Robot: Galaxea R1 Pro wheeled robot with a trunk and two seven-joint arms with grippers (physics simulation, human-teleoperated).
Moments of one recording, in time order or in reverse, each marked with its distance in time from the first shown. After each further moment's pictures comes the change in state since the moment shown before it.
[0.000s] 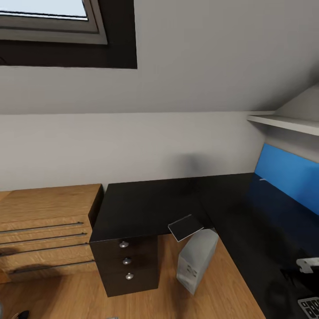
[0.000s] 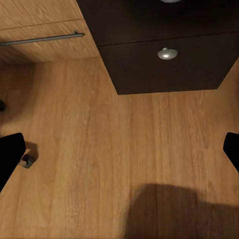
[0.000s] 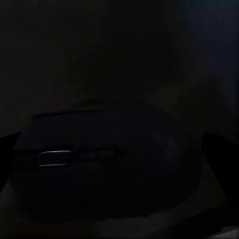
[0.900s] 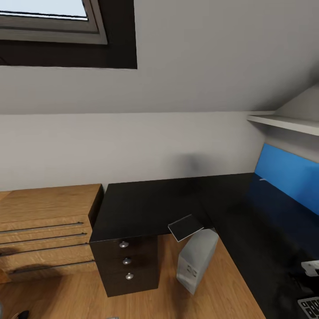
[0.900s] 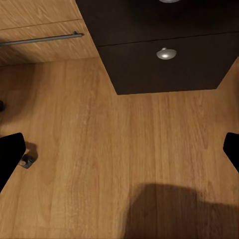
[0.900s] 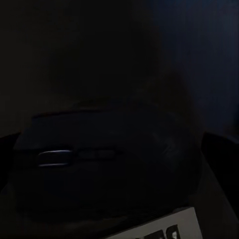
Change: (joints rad) left arm 0.000 -0.002 -0.003 0.000 -0.001 0.000 0.001; right arm -0.001 -0.002 -0.001 0.029 0.088 -0.013 -0.138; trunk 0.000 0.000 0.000
